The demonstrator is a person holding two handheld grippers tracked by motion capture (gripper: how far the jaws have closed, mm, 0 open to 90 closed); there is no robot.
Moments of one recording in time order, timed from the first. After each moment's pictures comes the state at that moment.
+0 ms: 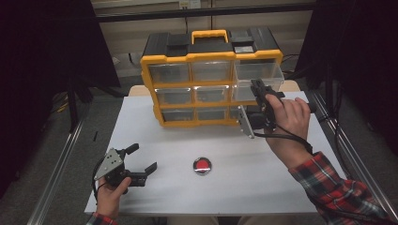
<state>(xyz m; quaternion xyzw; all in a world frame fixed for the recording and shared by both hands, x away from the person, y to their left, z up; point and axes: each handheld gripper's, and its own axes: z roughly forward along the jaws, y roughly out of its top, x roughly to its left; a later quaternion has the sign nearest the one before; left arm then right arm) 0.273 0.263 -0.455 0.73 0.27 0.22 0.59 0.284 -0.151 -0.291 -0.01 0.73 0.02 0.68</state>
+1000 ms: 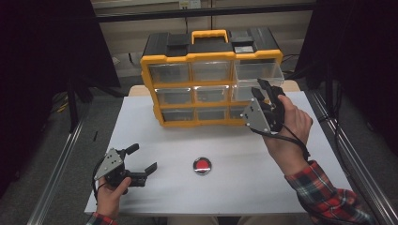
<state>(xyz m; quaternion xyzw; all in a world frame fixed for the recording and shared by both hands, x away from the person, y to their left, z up) 0.273 0.263 -0.455 0.73 0.27 0.22 0.59 0.275 -0.157 -0.291 0.14 0.72 0.17 0.66</state>
